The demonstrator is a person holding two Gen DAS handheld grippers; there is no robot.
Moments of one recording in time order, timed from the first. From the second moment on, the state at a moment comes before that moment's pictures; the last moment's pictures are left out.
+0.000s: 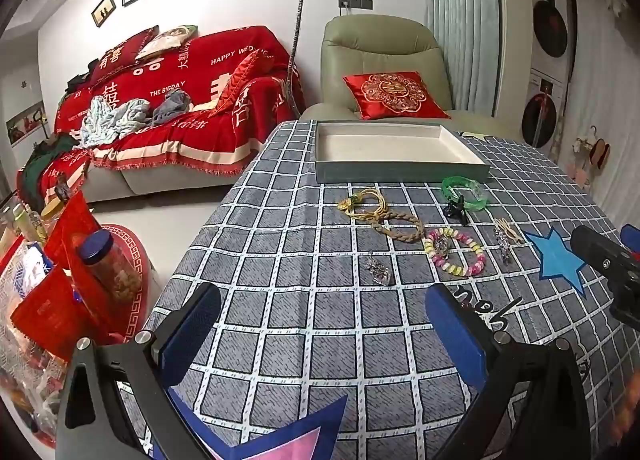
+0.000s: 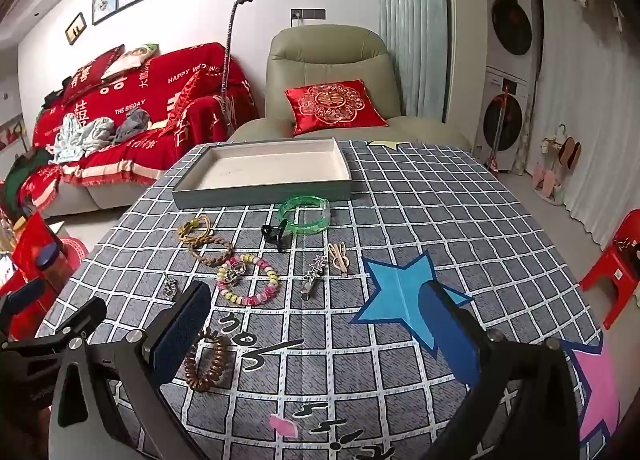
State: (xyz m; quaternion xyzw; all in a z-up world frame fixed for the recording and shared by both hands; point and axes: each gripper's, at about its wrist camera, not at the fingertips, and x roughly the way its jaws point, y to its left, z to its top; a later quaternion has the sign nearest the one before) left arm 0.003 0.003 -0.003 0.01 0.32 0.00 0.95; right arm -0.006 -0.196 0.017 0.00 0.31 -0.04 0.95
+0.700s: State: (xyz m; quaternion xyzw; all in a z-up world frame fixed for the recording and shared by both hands) left arm 0.005 0.002 -0.005 0.02 0.32 0.00 0.95; right arm -0.006 -0.196 0.022 0.00 0.30 -0.04 0.95
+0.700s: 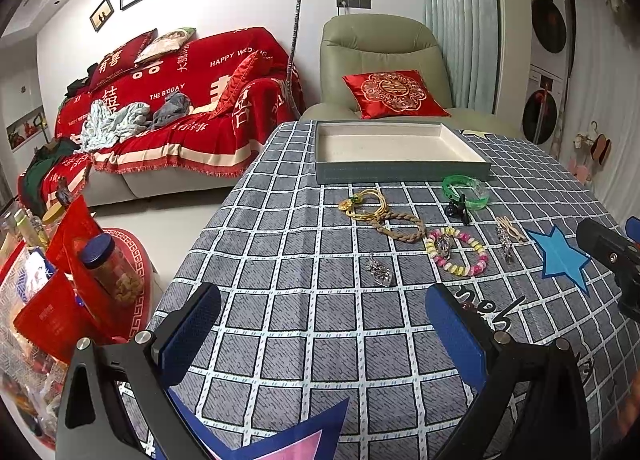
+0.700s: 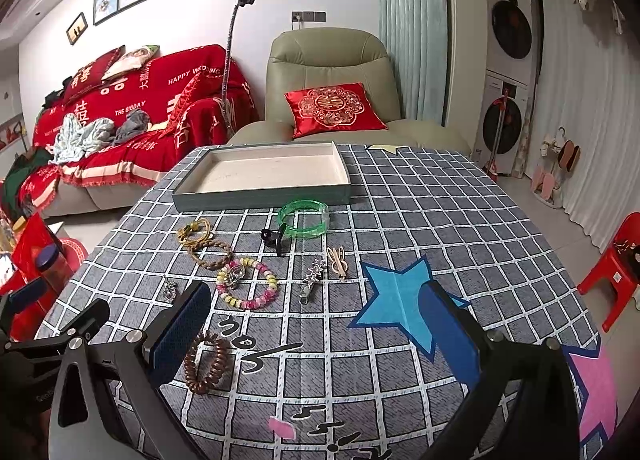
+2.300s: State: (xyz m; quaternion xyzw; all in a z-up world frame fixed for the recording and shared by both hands) left arm 0.007 0.003 -0.008 0.02 0.33 0.00 0.94; right arm -0.005 -0.197 0.022 0.00 0.30 -0.04 0.95
